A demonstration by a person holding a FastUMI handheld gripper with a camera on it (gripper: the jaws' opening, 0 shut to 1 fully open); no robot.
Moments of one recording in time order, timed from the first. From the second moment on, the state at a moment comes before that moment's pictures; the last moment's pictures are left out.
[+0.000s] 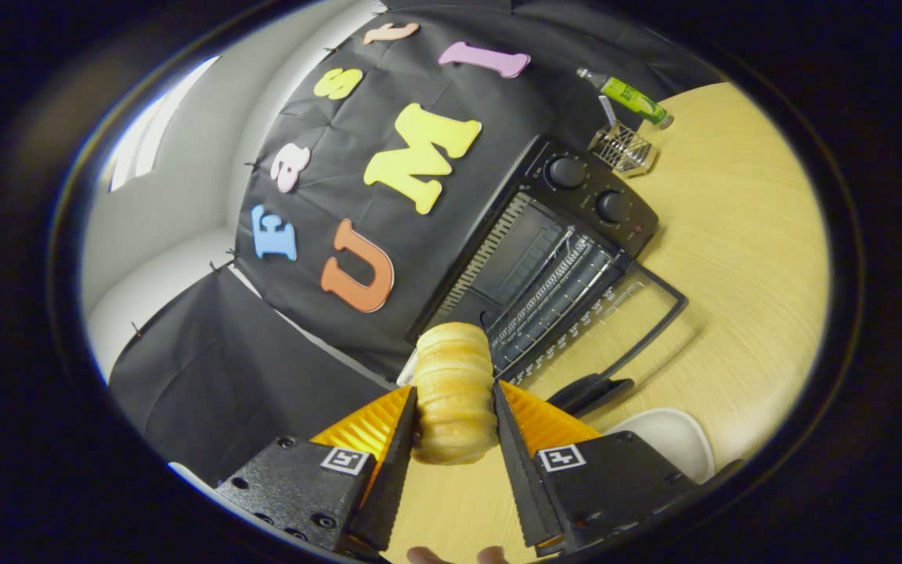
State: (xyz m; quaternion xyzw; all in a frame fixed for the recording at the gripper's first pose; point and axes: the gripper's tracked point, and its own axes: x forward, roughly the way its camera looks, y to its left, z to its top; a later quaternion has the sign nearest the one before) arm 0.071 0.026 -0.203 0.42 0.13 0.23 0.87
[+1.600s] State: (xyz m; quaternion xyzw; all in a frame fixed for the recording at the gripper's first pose) arm 0.243 0.000 -0.207 0.43 0.14 0.12 0.88
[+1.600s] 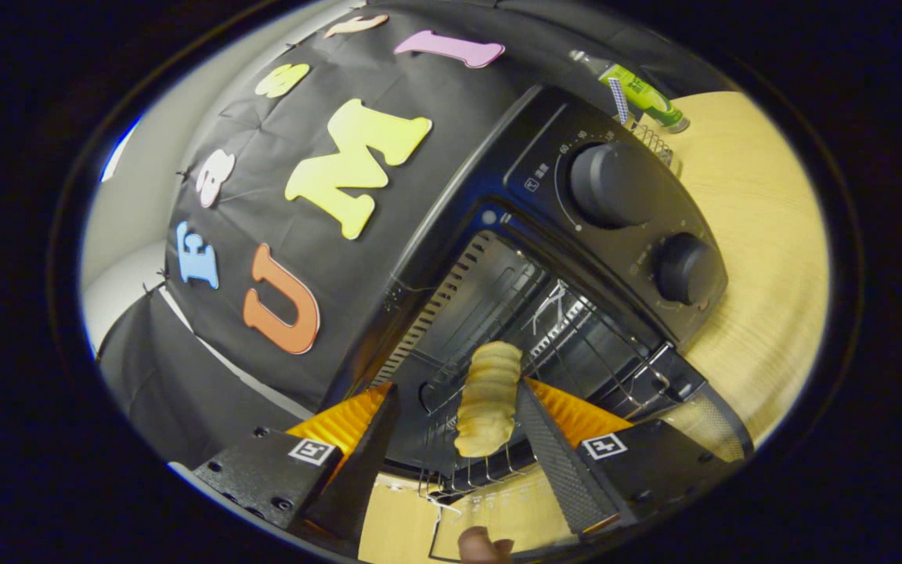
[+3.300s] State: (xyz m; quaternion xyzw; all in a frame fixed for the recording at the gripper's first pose) arm 0.080 0.004 -0.320 -0.03 0.33 0.02 0.94
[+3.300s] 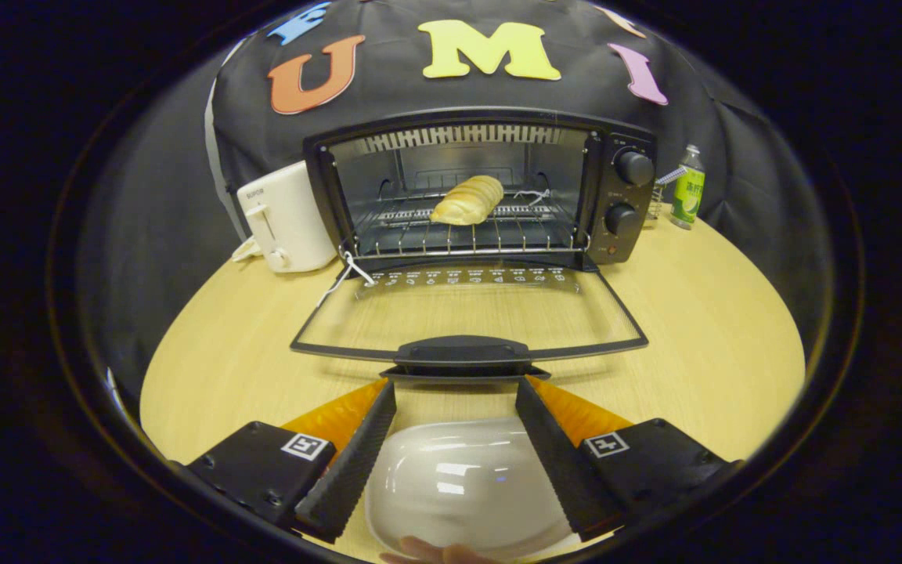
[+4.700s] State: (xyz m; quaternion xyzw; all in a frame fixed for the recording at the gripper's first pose) arm 0.095 0.024 -0.224 -0.08 0.09 0.02 0.99
